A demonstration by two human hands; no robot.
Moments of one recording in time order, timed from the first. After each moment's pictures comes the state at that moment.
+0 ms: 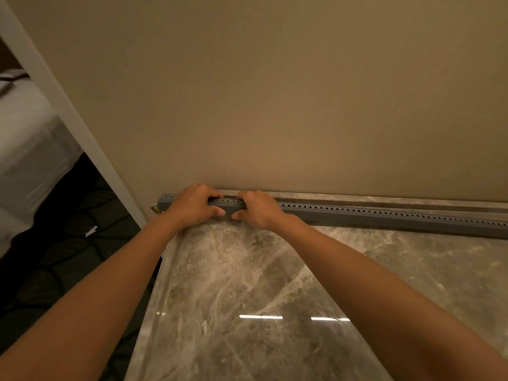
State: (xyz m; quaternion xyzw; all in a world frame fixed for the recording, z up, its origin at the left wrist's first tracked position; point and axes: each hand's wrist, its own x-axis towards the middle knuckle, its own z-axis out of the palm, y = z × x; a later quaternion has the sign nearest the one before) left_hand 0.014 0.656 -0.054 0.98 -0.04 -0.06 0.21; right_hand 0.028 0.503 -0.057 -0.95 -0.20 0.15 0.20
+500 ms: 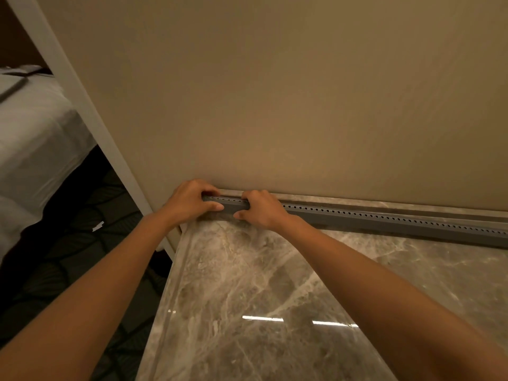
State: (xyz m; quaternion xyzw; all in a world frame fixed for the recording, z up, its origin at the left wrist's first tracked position) left_hand 0.010 0.682 -0.051 0.96 -0.01 -0.02 0.29; right_hand 0.028 0.517 -0.055 -0.95 -0.19 0.15 0.21
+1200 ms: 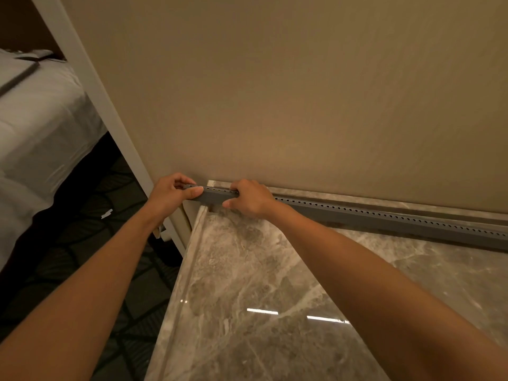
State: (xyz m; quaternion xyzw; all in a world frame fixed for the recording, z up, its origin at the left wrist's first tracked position) left_hand 0.005 0.736 -0.072 0.84 0.16 0.02 0.52; right_hand 0.039 0.562 -0.053 -0.93 -0.21 0.19 0.23
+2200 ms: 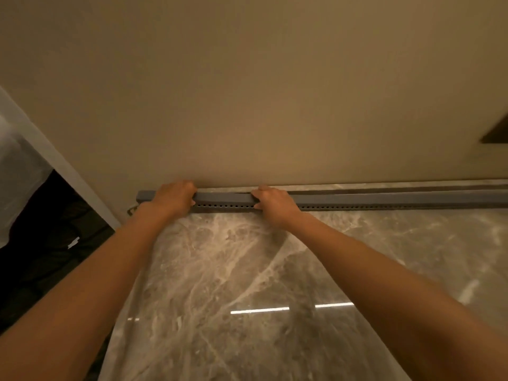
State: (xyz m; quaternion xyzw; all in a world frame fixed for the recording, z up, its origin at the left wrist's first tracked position) left_hand 0.026 0.631 -0.045 0.99 -0.05 -0.12 -0.03; right_hand 0.022 0.420 -0.062 -0.97 -0.20 0.10 0.06
